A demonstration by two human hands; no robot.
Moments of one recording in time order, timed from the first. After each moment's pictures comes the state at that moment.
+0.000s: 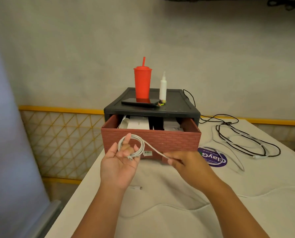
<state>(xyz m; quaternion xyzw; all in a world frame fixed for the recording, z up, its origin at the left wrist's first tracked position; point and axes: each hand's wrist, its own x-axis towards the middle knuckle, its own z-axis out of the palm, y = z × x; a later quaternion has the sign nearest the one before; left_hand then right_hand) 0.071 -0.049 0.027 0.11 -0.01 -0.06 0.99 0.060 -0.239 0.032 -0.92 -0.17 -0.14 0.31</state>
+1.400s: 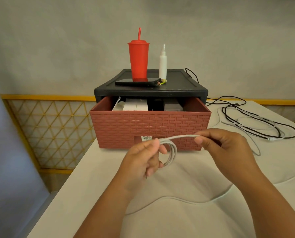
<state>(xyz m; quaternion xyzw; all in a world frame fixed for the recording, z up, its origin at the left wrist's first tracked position) 0.064 -0.080 -0.005 0.61 -0.16 -0.03 0.77 0.046 -0.263 0.028 -0.83 -0.09 -0.26 0.48</state>
